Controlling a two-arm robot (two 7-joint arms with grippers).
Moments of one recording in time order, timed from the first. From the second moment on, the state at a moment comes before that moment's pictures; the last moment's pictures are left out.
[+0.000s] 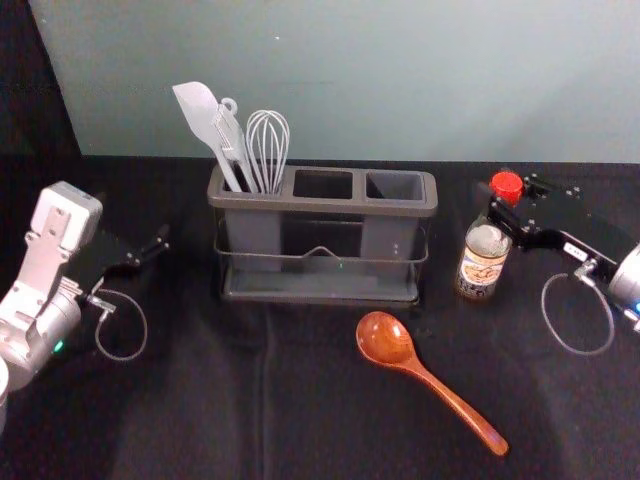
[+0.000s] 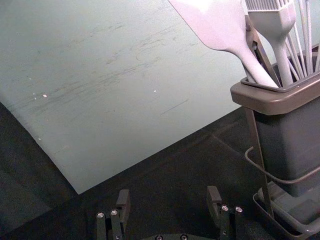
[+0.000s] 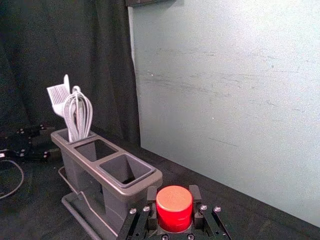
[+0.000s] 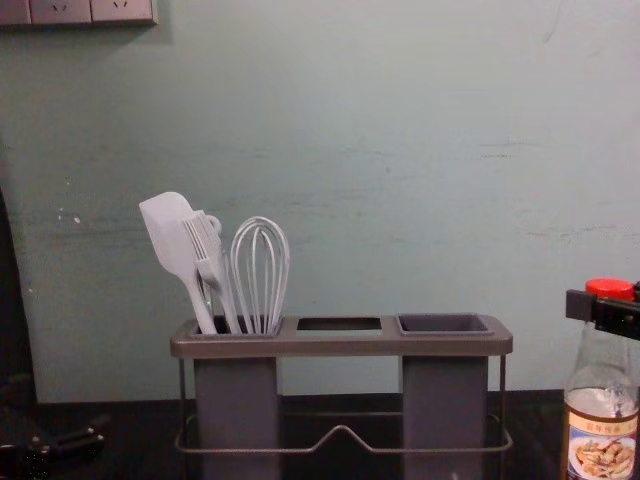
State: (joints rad) left arm -0.20 0.60 0.45 -1.41 -0.25 -0.12 0.03; right arm 0.22 0.59 -0.27 -1.51 0.56 -0.01 0.53
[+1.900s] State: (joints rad) left arm -0.20 0.60 0.45 -1.41 -0.25 -0.12 0.03; right arm 0.33 0.49 -0.30 -1.30 0.49 -0.12 0.57
